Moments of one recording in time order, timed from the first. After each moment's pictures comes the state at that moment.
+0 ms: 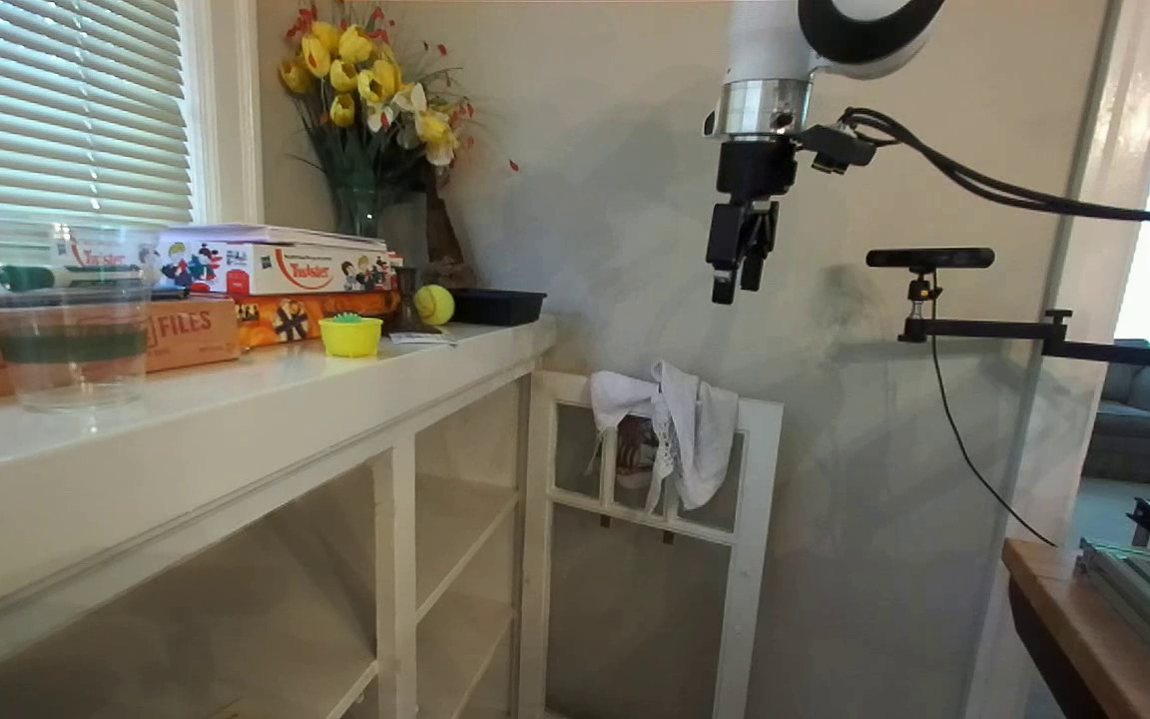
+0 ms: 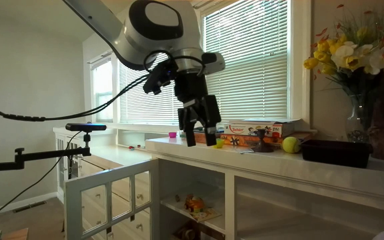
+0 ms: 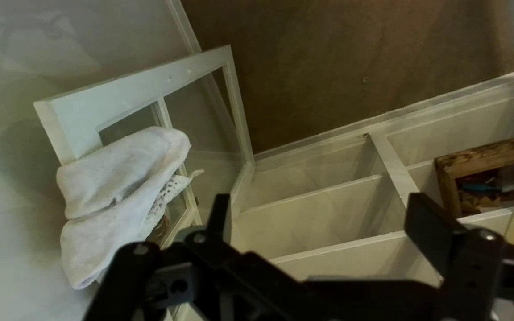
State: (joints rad) arm -0.16 -0.22 -0.09 -2.40 -0.25 2.29 0.10
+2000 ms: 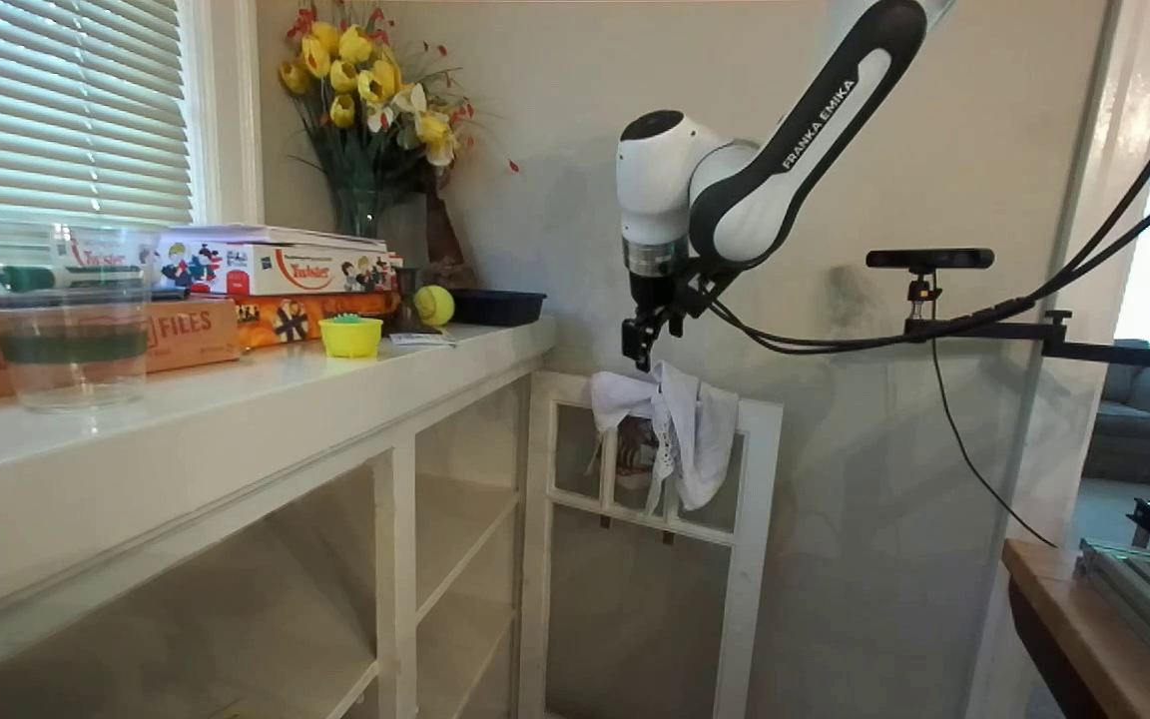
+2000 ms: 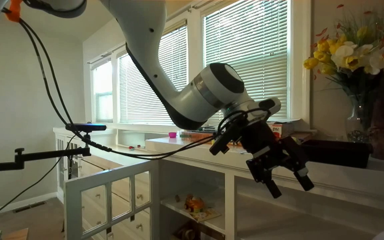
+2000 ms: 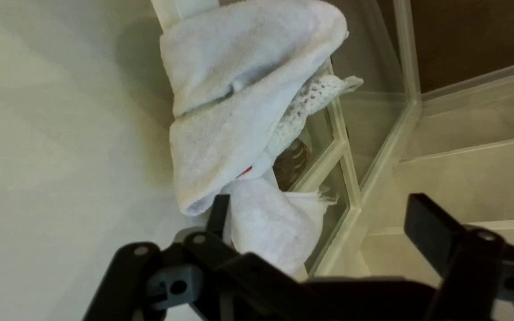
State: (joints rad) arm 0.00 0.38 -0.37 -2.01 -0.79 2.52 0.60
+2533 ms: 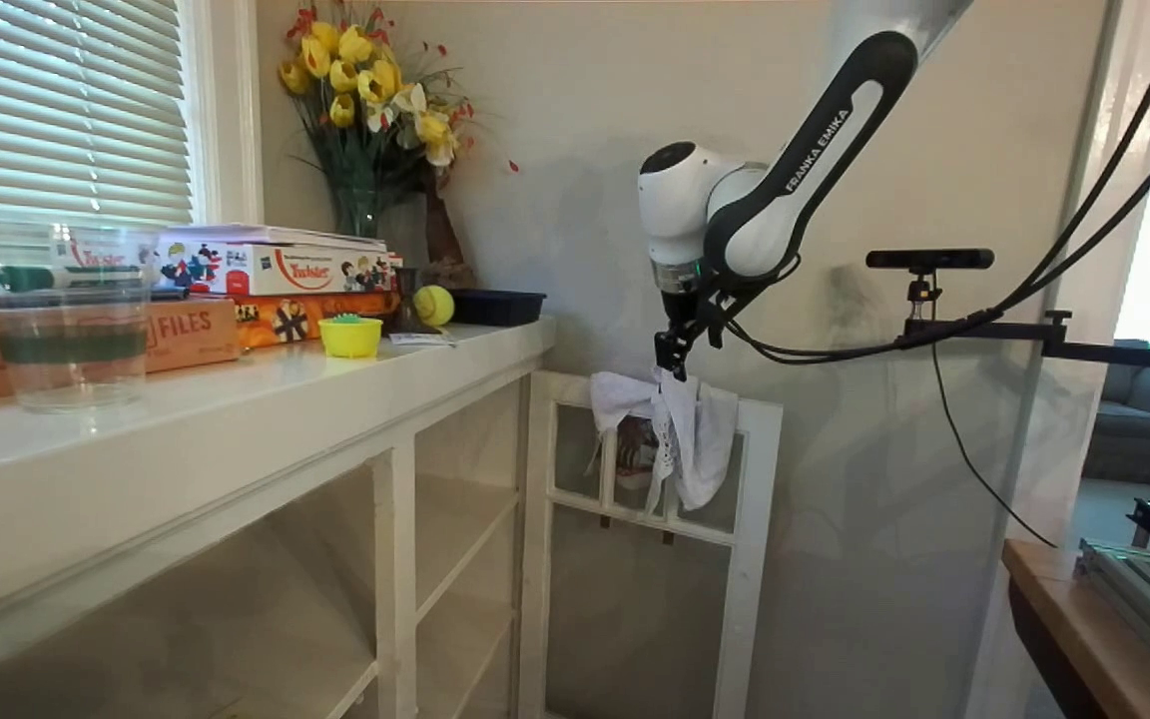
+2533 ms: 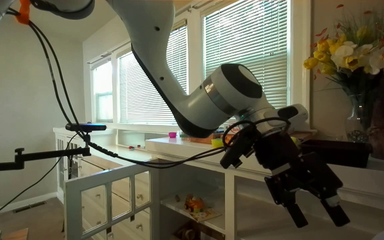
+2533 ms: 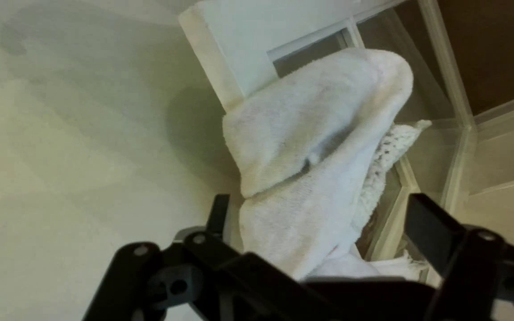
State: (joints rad) arm -0.10 0.42 -0.37 -1.99 -0.78 2.46 0.66
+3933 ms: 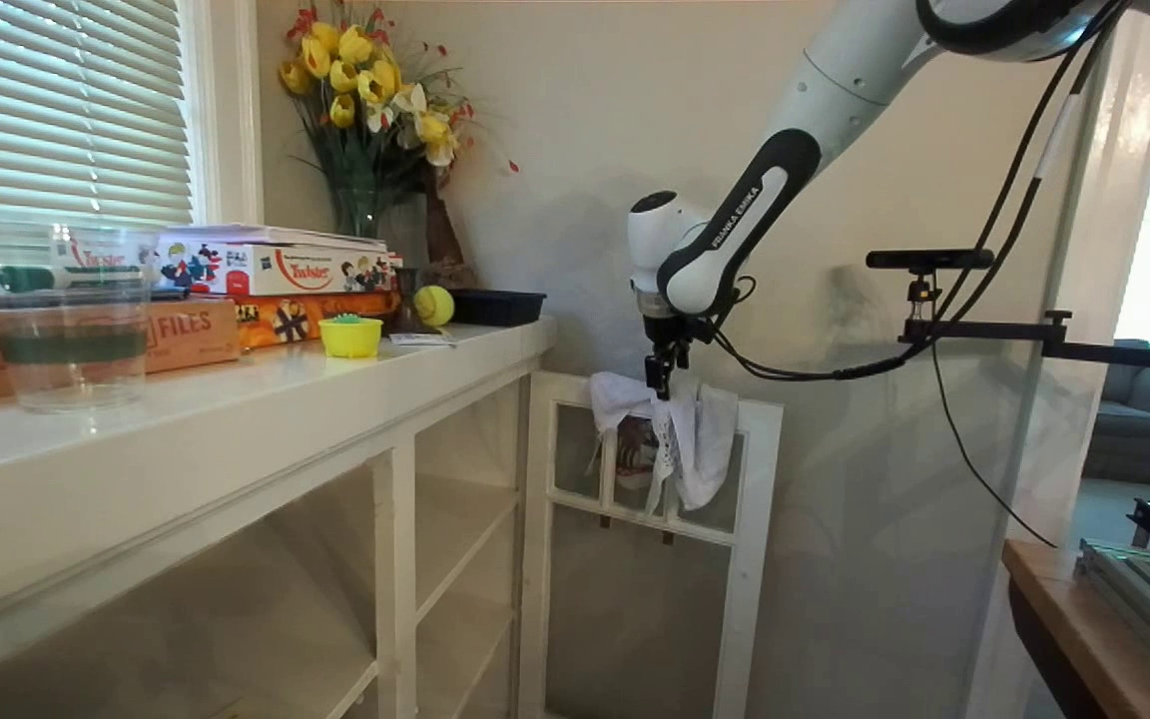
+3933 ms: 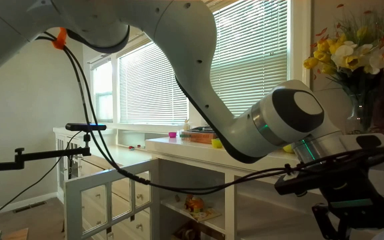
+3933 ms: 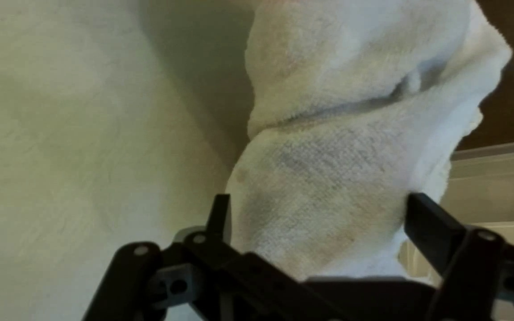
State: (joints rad) arm -0.28 0.73 -0.31 -1.63 -0.51 2.52 0.06
